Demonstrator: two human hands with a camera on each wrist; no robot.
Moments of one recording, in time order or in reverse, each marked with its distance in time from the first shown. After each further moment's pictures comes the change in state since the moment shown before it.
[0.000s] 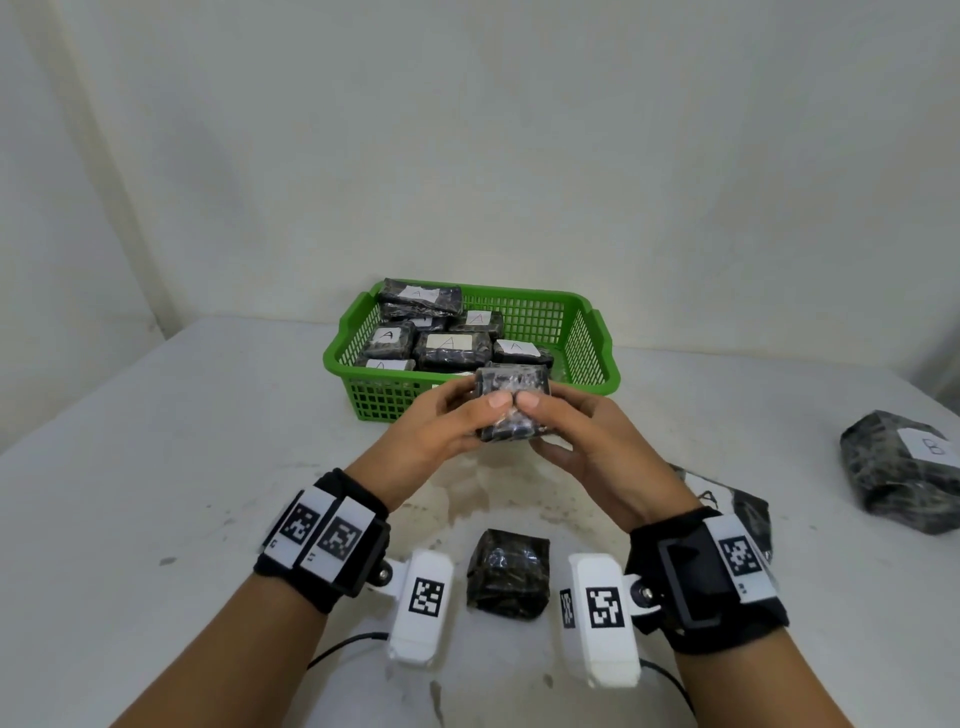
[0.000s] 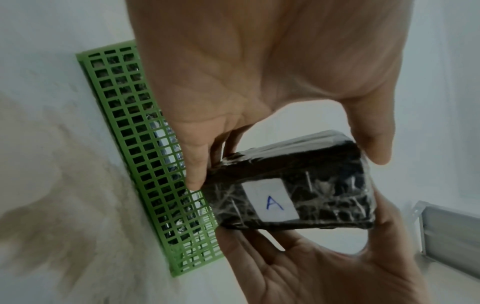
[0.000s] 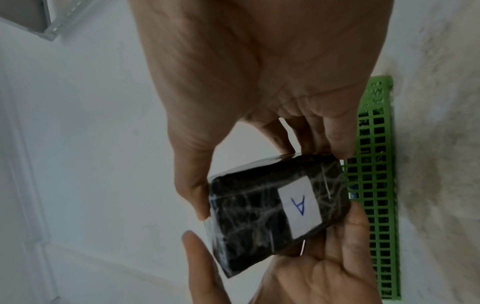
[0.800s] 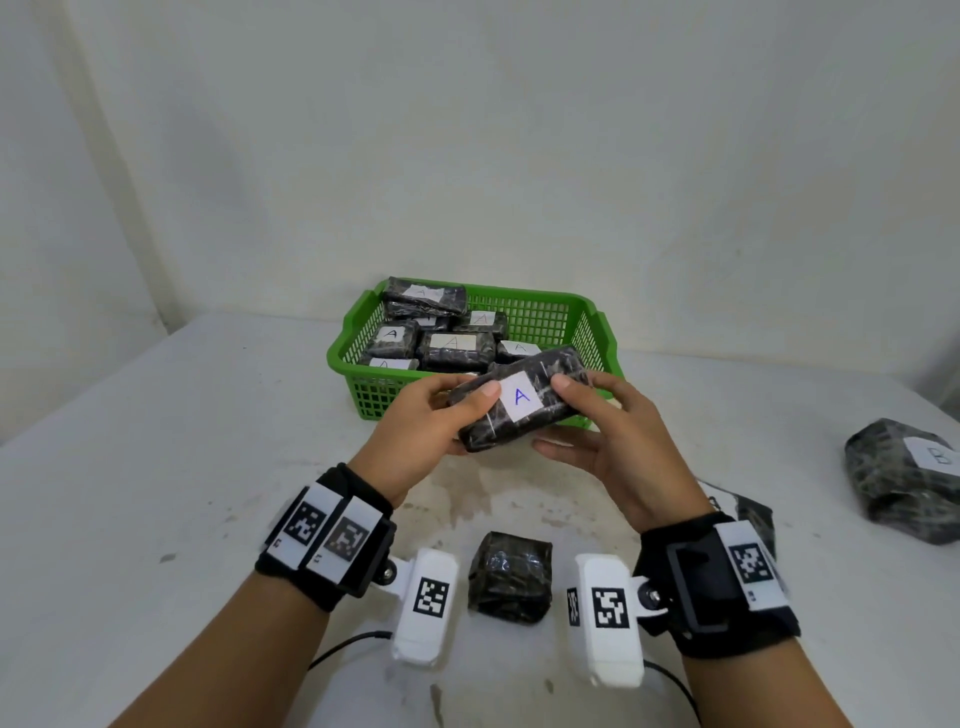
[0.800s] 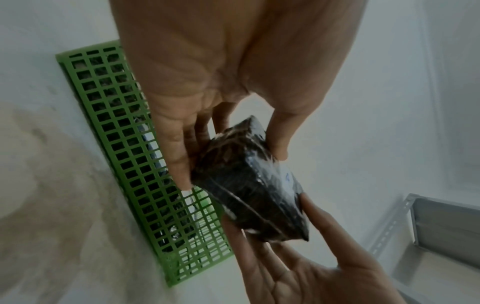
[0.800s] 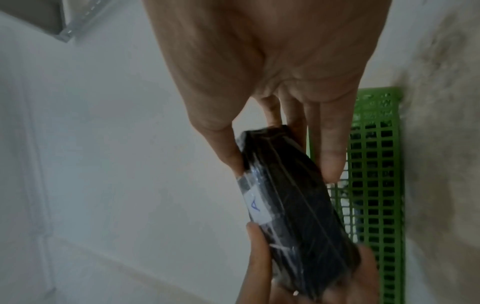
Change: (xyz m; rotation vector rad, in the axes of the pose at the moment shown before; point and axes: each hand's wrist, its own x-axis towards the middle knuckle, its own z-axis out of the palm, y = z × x) left_hand 0.007 -0.002 -0.005 0.101 0.254 -0.082; right_hand 0.008 0.006 -0.014 0.129 0.297 0.000
